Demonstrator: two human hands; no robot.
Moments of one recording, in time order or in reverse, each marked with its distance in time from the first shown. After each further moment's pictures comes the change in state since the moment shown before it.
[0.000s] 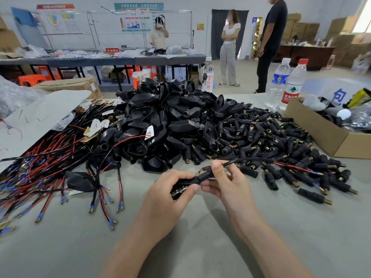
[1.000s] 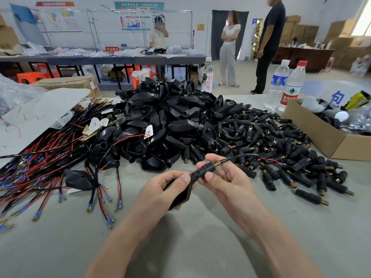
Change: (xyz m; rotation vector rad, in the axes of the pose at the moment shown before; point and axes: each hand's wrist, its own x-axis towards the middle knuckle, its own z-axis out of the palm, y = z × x) left_hand 0.007 0.012 -0.014 -0.480 -0.197 -0.351; right_hand 0.003 -0.008 -0.013 0.145 -0.283 0.012
